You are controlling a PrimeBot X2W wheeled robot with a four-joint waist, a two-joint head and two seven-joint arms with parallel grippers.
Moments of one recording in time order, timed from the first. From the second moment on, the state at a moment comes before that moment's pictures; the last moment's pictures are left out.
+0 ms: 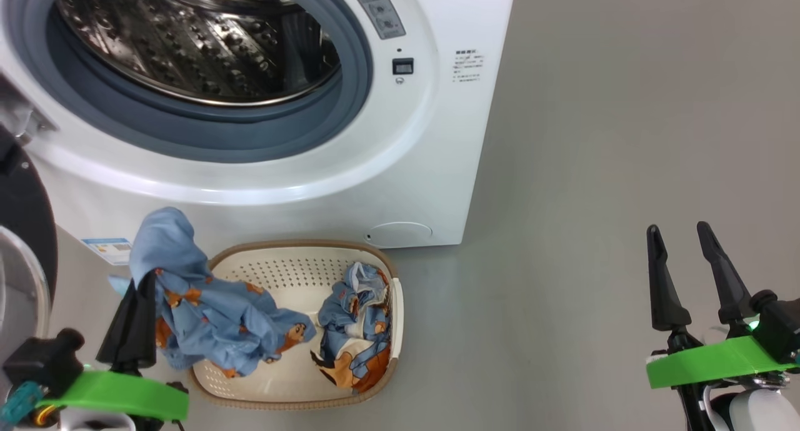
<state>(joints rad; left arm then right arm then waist) -0.21 0.28 -0.12 0.34 -0.55 -0.13 -0.25 -0.08 -0.10 -0.04 0.10 0.25 0.13 -0.25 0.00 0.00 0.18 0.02</state>
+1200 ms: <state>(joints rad) -0.38 0.32 -0.06 0.20 -0.50 -0.13 -0.26 -0.13 -0.07 -0.05 0.08 0.25 0.13 -0.25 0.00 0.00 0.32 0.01</state>
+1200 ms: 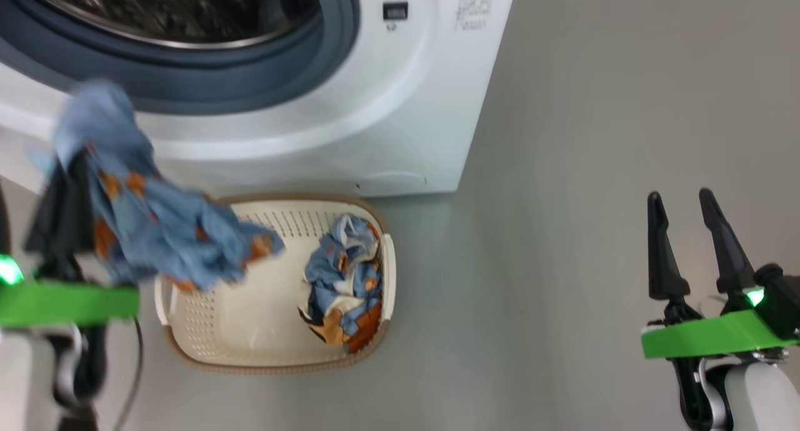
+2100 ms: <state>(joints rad) -1.11 0.43 -0.28 0.79 -0.54 -0.13 -0.26 -0.29 -0.05 0.00 0.06 0.26 0.13 -0.25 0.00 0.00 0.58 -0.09</state>
